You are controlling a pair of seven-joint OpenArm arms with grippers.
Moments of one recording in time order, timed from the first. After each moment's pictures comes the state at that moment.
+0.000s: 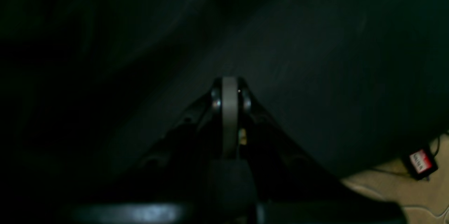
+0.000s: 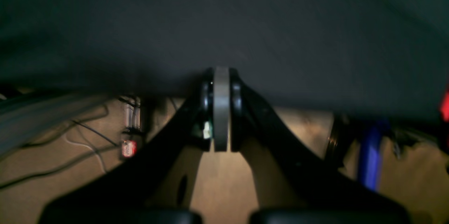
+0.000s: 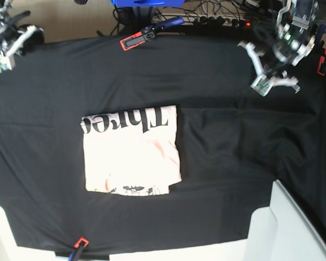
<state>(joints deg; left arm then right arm) 31.4 -28.1 -4.0 92.5 4.6 -20.7 15.9 -33.6 9.6 31.7 86.0 -1.7 32.8 -23.9</state>
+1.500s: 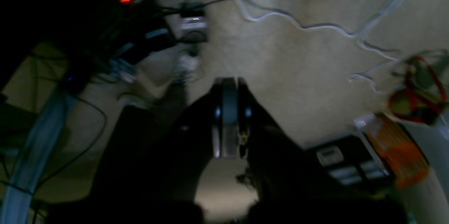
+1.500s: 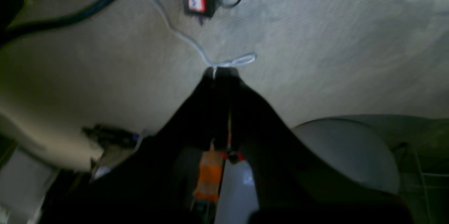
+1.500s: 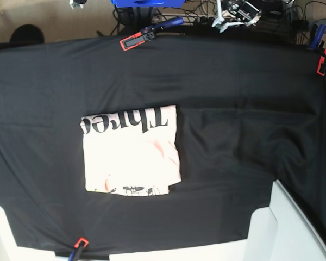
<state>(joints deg) 4.4 -13.9 28.9 14.1 4.1 -15.2 11.4 -11.1 5.8 17.1 7.2 -19.3 15.7 -4.6</state>
